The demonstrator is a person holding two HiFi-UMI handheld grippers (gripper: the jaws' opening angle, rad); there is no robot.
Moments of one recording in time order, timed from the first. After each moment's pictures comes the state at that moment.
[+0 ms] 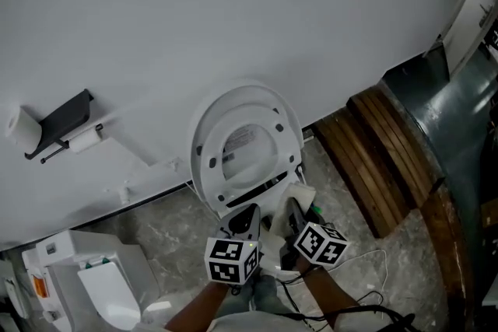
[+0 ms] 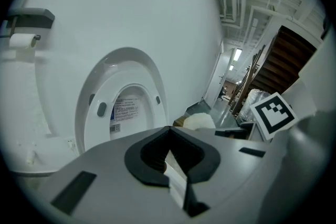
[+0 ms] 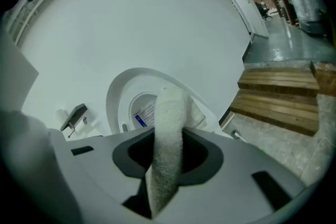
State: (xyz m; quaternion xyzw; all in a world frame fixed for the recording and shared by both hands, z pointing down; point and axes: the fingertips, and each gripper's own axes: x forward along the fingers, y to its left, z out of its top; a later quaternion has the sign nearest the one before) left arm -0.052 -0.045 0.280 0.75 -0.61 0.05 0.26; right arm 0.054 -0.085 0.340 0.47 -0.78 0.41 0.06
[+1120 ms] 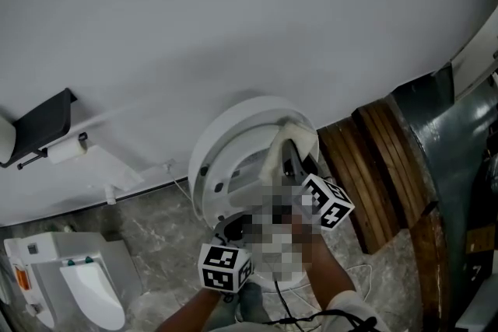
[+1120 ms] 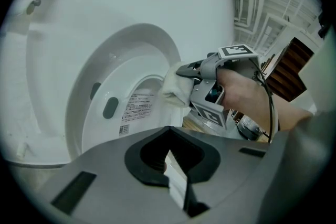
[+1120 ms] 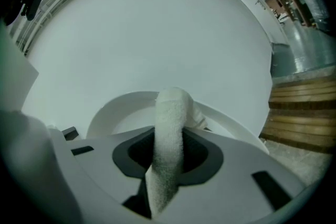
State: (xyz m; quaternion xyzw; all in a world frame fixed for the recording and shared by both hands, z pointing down) left arm -0.108 -0.104 0.327 0.73 -0.61 0.03 0.32; right arm -0.072 -0.268 0.265 0.45 -0.83 0.33 -0.03
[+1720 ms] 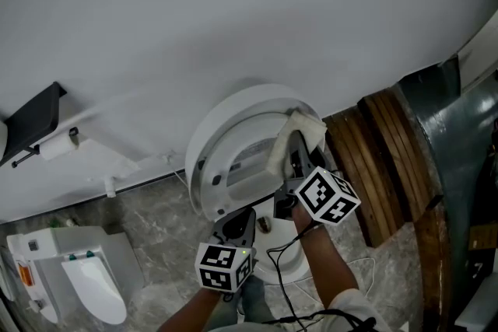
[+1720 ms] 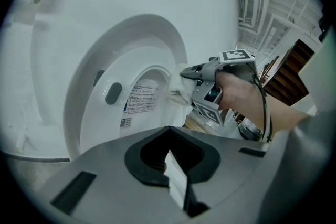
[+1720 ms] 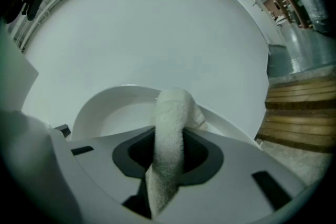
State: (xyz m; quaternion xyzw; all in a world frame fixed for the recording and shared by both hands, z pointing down) left arm -0.109 -0.103 0.348 0.72 -0.62 0.02 0.33; right arm -0.059 -0.283 0.292 0.46 -0.82 0.34 -0.03
